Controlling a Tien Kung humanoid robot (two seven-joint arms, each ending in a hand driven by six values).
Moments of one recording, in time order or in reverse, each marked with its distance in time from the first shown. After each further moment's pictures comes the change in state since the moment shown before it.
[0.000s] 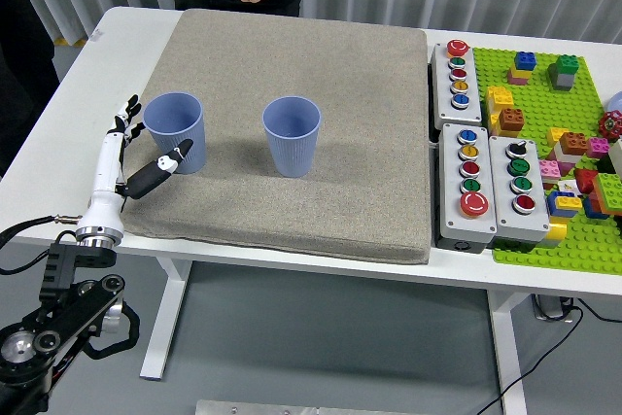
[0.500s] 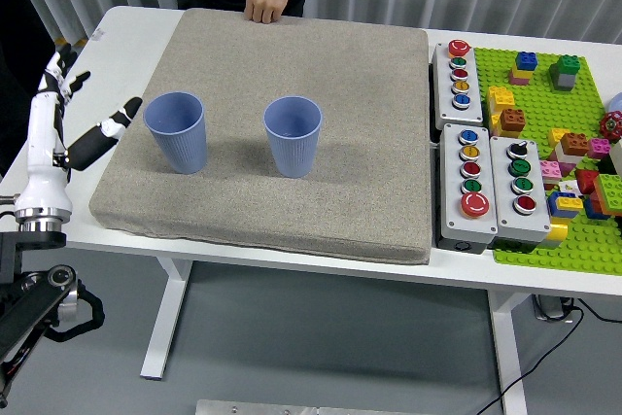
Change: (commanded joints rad) left arm 0.053 0.081 -0.148 -0.295 0.028 0.083 0.032; right arm -0.002 -0.005 0.016 0.000 -0.021 0.001 -0.003
